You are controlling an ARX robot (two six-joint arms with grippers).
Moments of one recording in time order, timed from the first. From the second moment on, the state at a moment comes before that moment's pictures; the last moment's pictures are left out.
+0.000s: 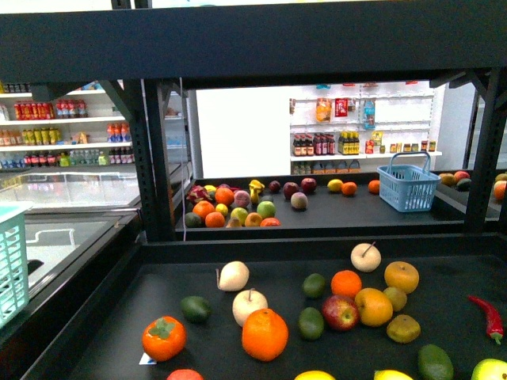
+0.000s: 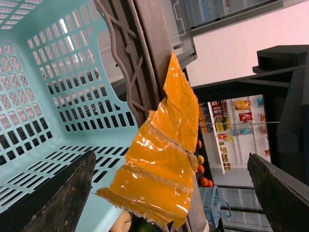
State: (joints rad) left arm 0.51 1.89 1.44 0.15 0.36 -1.08; right arm 0.00 0.00 0.02 0.00 0.00 0.00
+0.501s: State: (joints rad) left arm 0.51 1.94 1.50 0.17 0.34 -1.08; right arm 0.00 0.00 0.02 0.00 0.00 0.00
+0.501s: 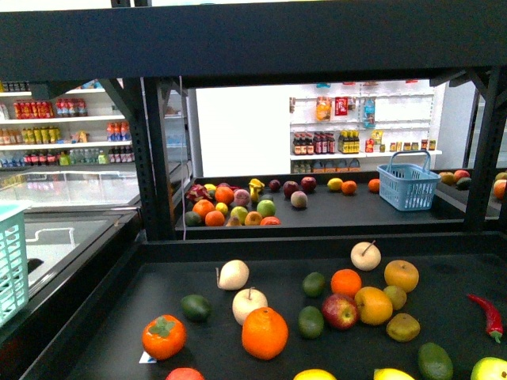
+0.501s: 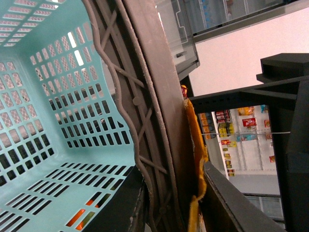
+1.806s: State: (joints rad) left arm -0.08 1.52 1.16 0.18 0.56 -0.90; right arm 0.00 0.00 0.02 0.00 0.00 0.00
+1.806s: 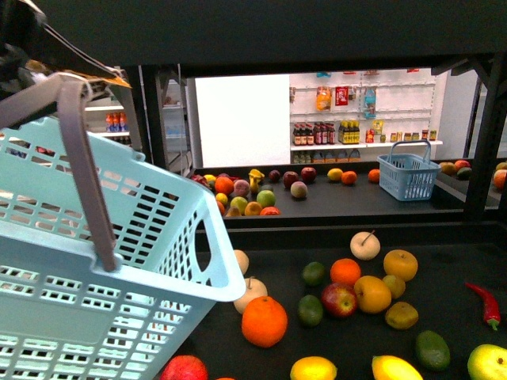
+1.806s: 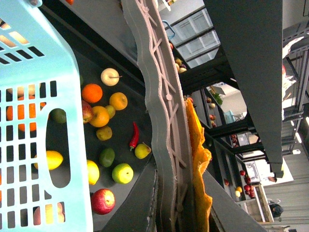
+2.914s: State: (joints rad) left arm -0.42 1.82 1.30 0.30 0.41 -1.04; right arm 0.00 0.00 0.02 0.00 0.00 0.00
